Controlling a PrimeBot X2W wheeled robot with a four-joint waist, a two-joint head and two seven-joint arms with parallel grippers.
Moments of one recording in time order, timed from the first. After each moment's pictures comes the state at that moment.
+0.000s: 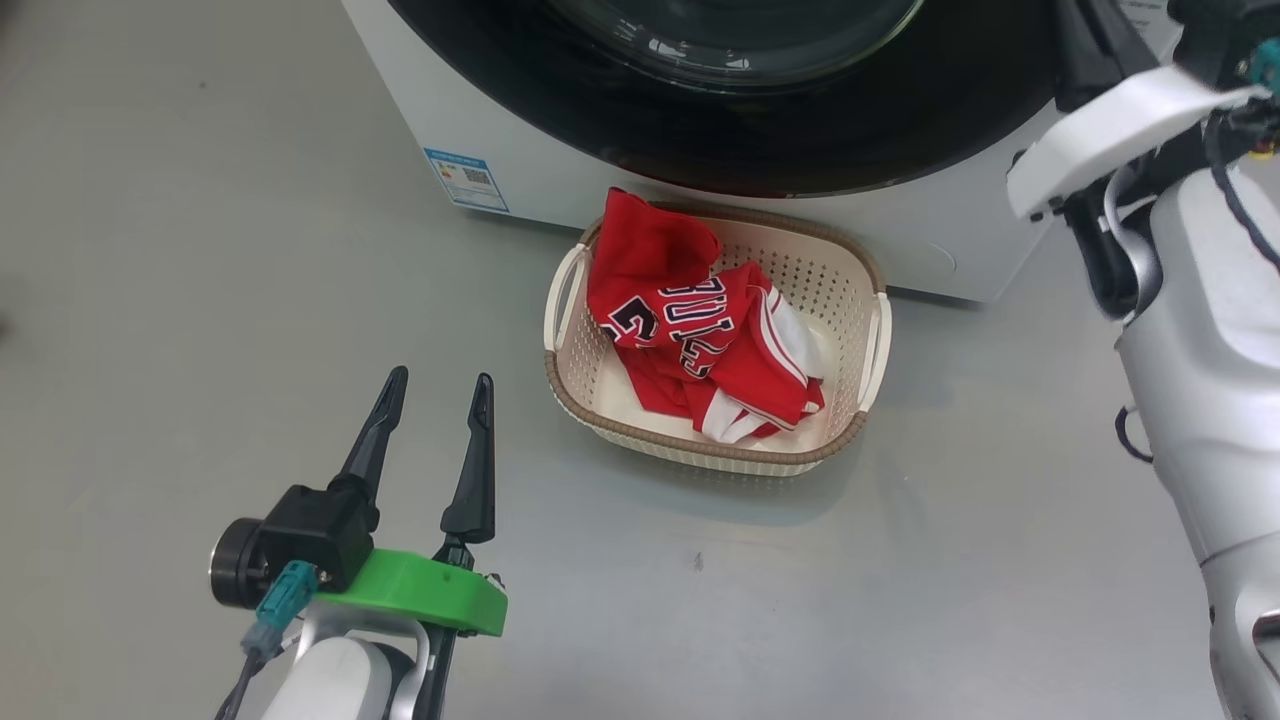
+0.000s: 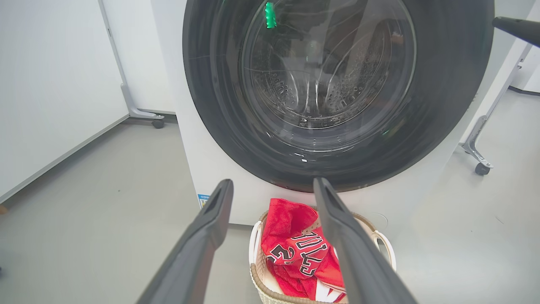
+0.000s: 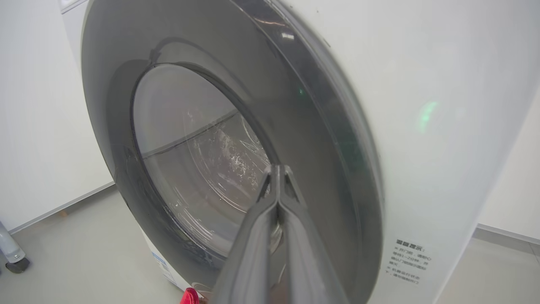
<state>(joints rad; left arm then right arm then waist) -0.16 0.06 -0.38 0.05 -0.43 0.12 -0.21 -0.90 -0.21 0.29 0.68 0.37 0.12 -0.20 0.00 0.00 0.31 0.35</state>
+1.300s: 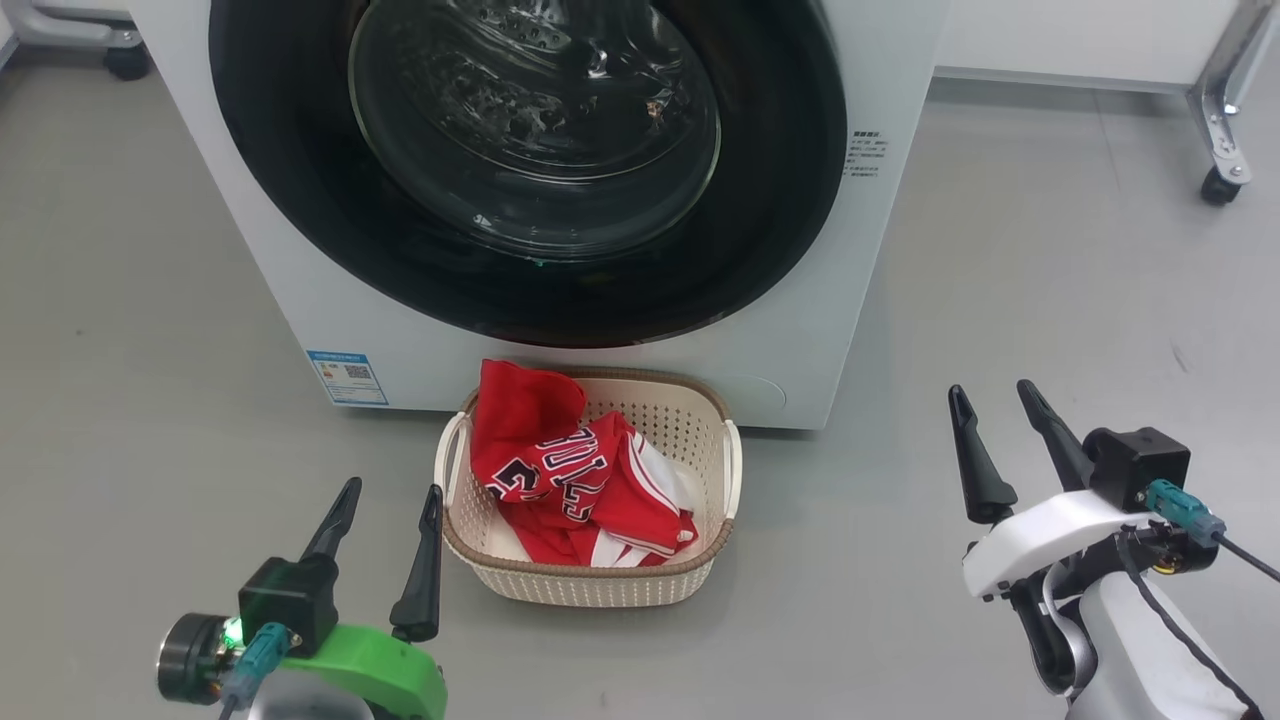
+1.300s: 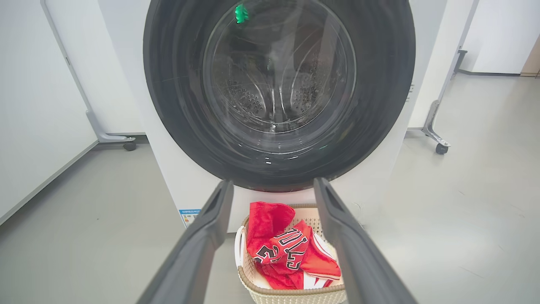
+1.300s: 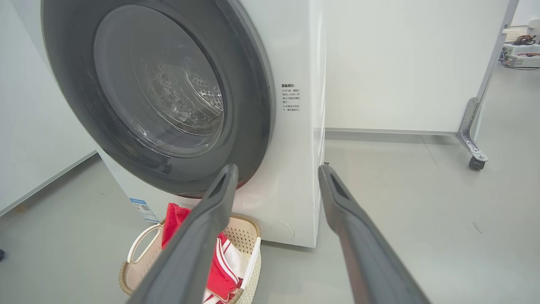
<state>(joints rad) -0.03 0.16 -0.35 0.08 -0.40 0.12 -0.12 -0.24 -0.16 0.23 0.47 0.43 0.06 -0.25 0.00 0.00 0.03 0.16</state>
